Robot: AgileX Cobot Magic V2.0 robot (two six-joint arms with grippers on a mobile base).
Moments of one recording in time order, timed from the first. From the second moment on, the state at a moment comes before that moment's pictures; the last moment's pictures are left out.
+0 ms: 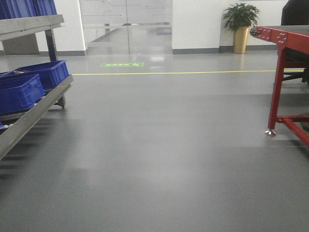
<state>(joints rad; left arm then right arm) 0.01 0.00 0.00 0.03 0.05 -0.02 -0.09 0.00 0.00 0.06 0.00 -0.03</state>
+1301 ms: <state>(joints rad) 0.01 0.00 0.00 0.03 0.05 -0.02 -0.09 0.00 0.00 0.06 0.00 -0.03</state>
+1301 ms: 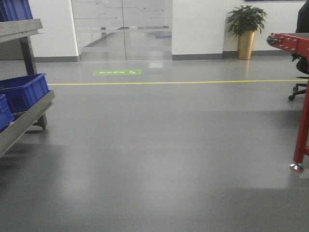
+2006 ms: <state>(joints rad) 0.01 0.00 0.00 0.03 0.05 -0.02 -0.09 0.00 0.00 0.06 0.00 -0.03</state>
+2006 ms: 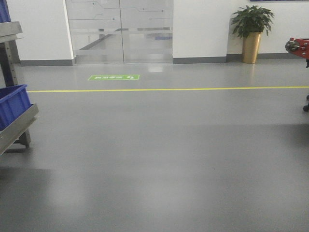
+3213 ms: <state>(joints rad) 0.01 0.00 0.00 0.03 0.05 -0.02 -0.09 0.00 0.00 0.06 0.00 -0.03</state>
